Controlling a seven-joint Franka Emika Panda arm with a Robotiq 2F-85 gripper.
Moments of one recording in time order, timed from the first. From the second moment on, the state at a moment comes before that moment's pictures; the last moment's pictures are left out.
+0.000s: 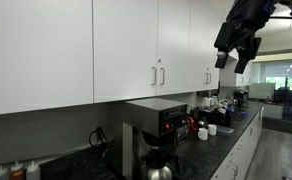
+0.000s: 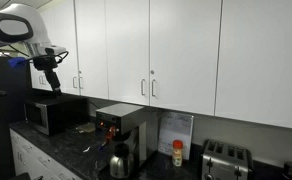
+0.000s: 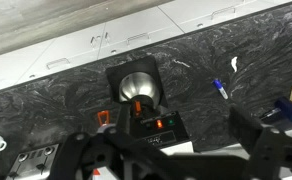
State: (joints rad) arm 0.14 -1.03 0.24 -2.74 0.22 2.01 0.35
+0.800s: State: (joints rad) arm 0.13 -1.02 0.23 -2.74 0.22 2.02 0.35
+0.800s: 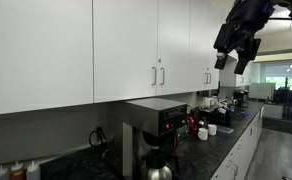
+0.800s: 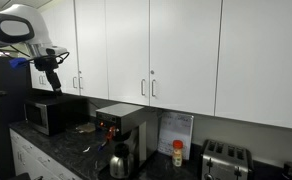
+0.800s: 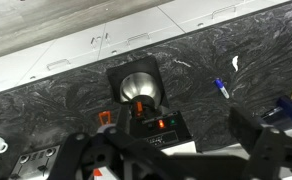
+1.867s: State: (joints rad) arm 0.07 -0.61 -0.02 -2.67 0.15 2.40 0.01
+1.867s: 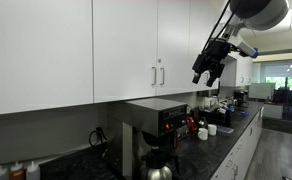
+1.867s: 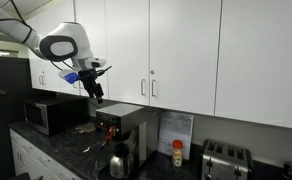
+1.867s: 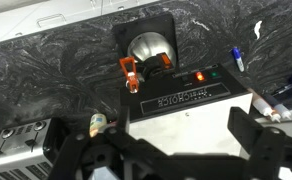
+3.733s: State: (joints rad) arm 0.06 -0.20 -0.09 -2.14 0.13 2.22 -0.18
